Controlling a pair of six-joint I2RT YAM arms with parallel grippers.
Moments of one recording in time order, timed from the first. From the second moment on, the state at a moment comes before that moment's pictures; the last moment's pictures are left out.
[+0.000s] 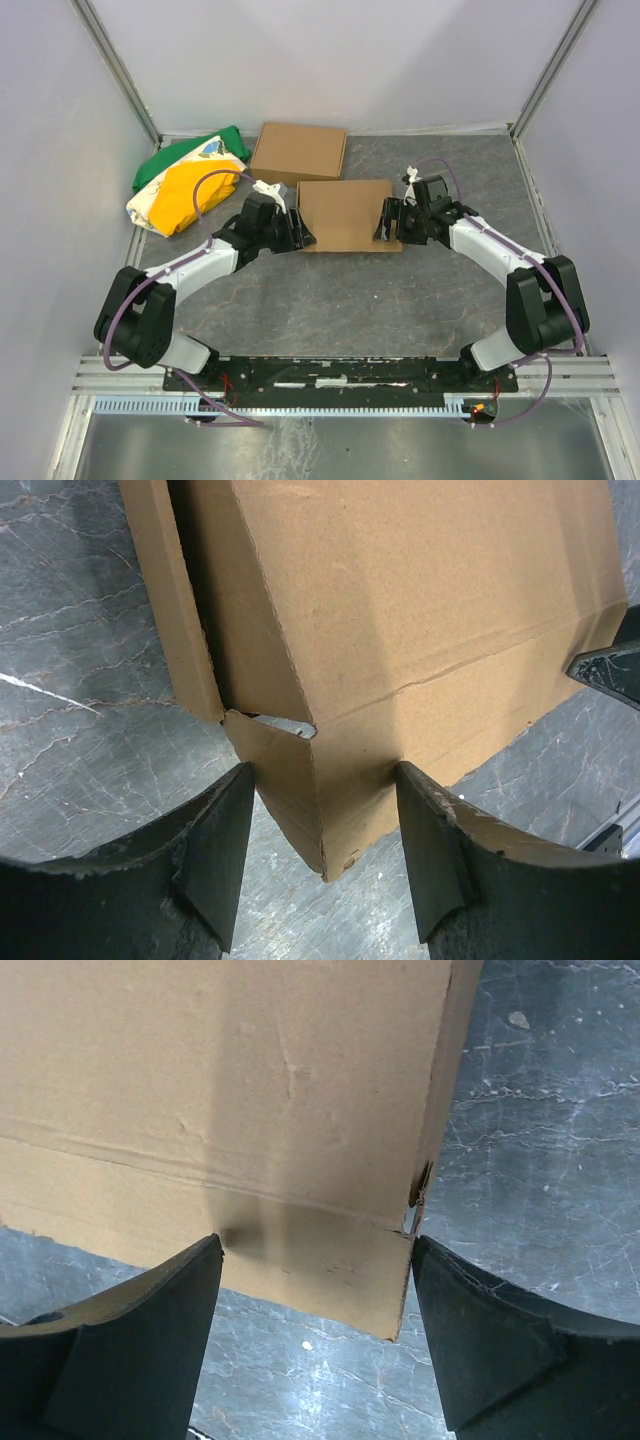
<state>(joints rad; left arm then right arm) -0.48 1.45 0.81 -0.05 0.21 -0.59 0.34 1.51 0.96 -0.33 -0.22 0.41</state>
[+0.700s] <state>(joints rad) -0.48 1.48 0.86 -0.09 0.23 -0.57 0.33 1.53 1.05 -0.54 -0.26 0.36</state>
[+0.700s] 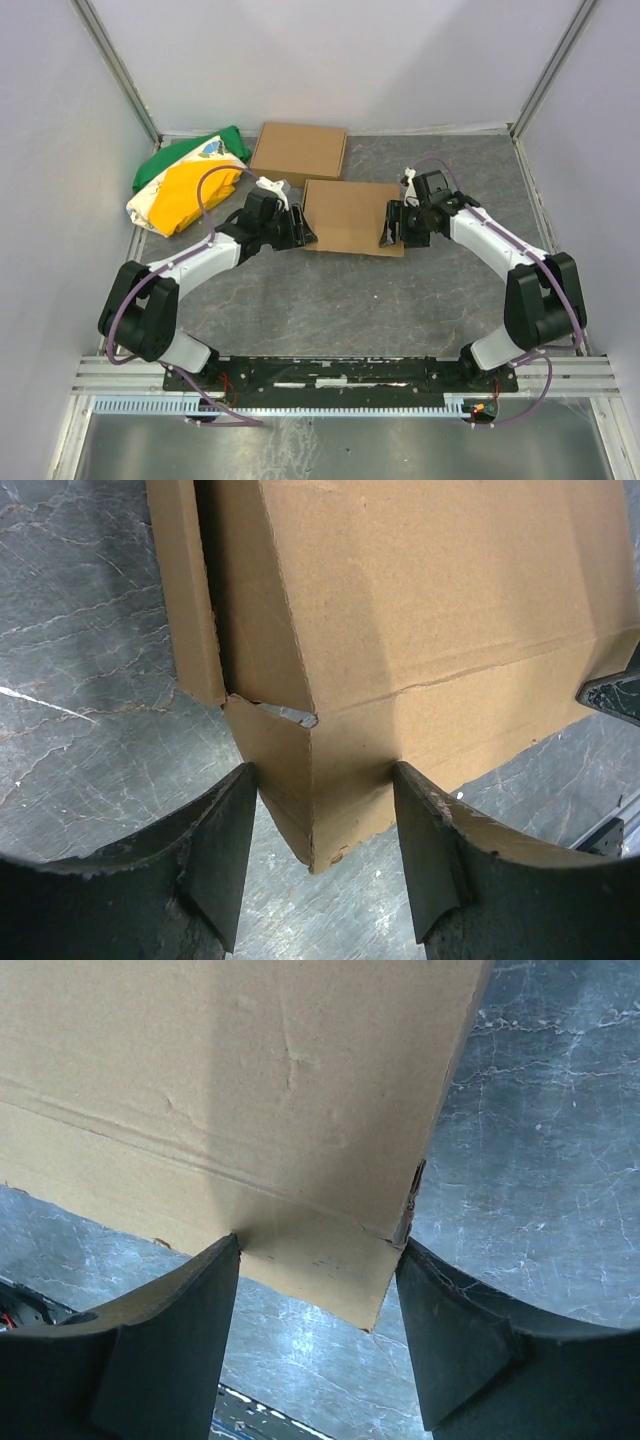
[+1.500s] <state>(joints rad) -0.48 1.53 0.94 -0.26 0.29 -0.51 0.33 1.63 1.15 -0.69 -0.28 0.34</state>
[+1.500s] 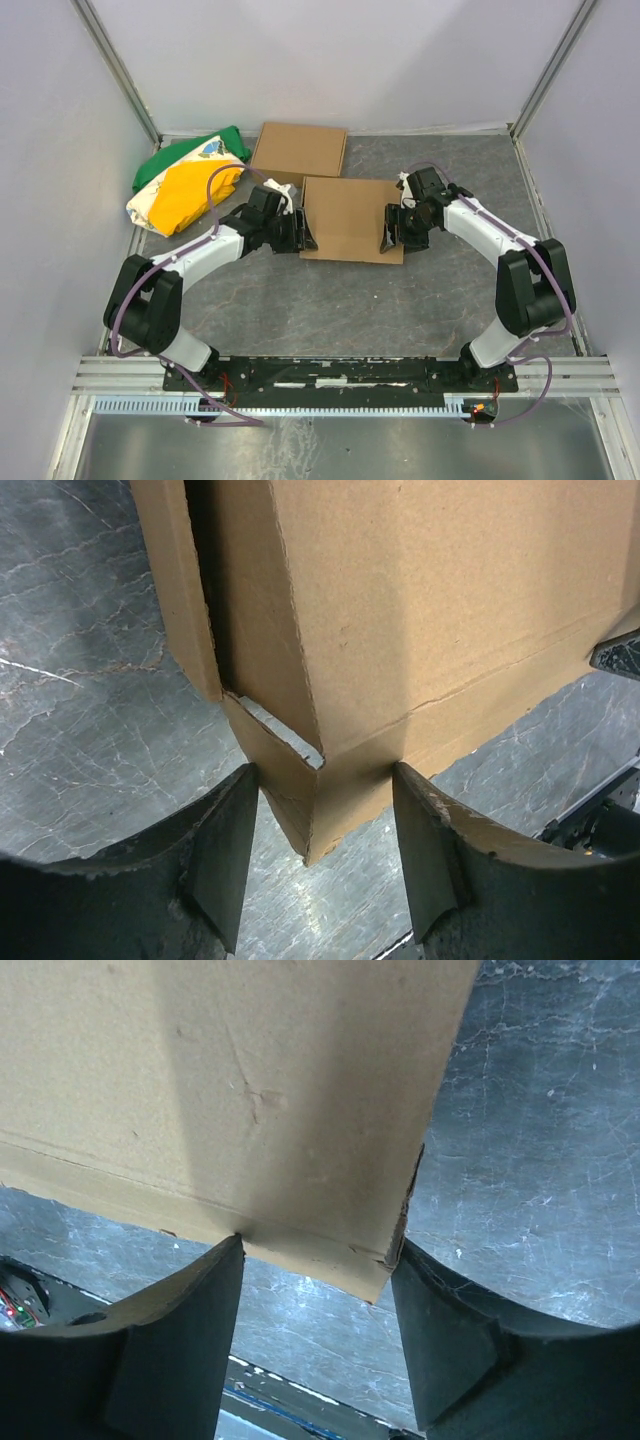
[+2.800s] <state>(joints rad) -0.39 1.87 1.44 -0.42 0.28 -0.41 0.32 1.81 1.37 -0.48 -0.27 0.41</state>
